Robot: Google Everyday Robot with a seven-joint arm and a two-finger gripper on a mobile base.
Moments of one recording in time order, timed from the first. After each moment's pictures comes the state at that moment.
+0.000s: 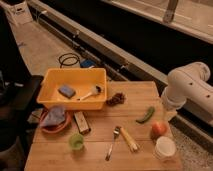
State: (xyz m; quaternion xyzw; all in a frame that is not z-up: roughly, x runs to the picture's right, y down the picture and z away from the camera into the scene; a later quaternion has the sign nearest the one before) arm 0.292 0.107 0.682 -0.28 0.02 0.03 0.96
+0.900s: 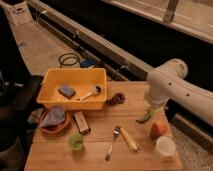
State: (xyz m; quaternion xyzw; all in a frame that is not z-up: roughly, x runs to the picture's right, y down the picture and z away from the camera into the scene) arm 0.200 0.096 0.682 -0.26 -0.03 -0.17 0.95
